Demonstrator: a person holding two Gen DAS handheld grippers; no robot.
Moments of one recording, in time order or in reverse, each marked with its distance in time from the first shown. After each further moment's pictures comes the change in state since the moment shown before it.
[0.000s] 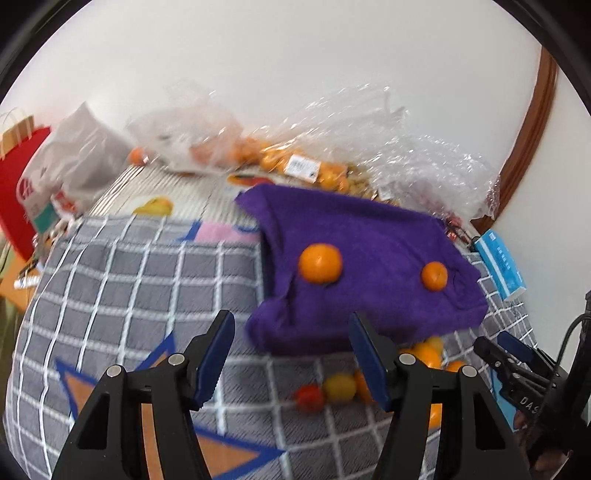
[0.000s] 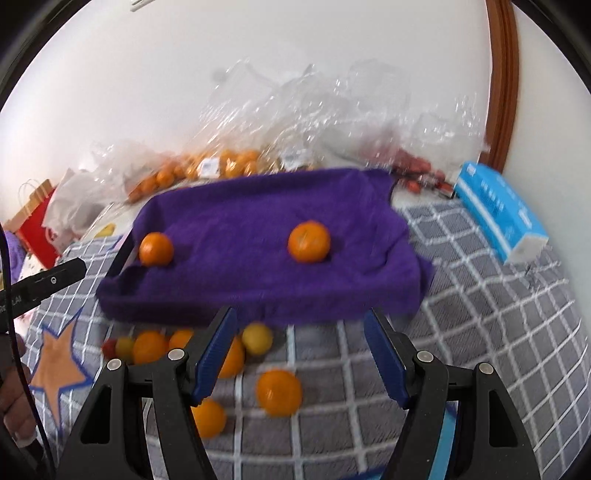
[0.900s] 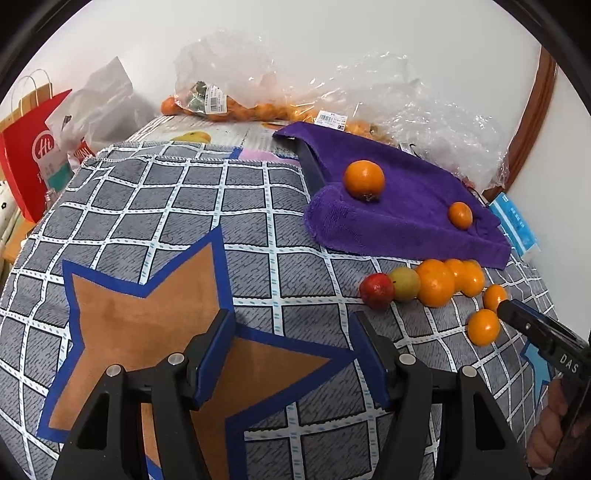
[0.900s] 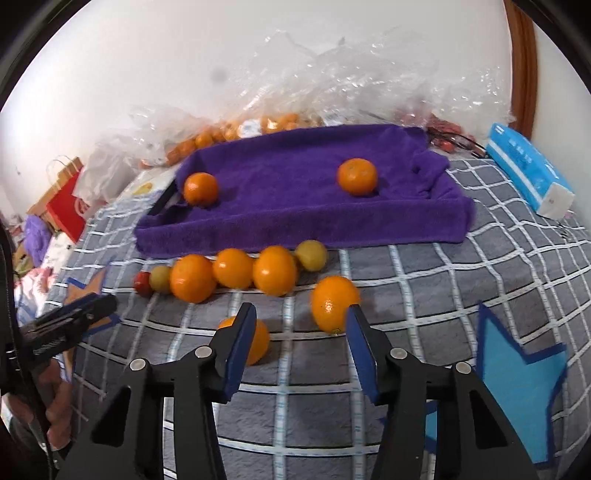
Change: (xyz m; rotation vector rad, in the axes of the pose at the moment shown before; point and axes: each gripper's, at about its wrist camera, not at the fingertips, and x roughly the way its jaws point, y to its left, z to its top) left arm 0.006 0.039 -0.074 -0.007 0.037 0.011; right arm -0.003 0.029 -0.050 -0.036 0.037 0.132
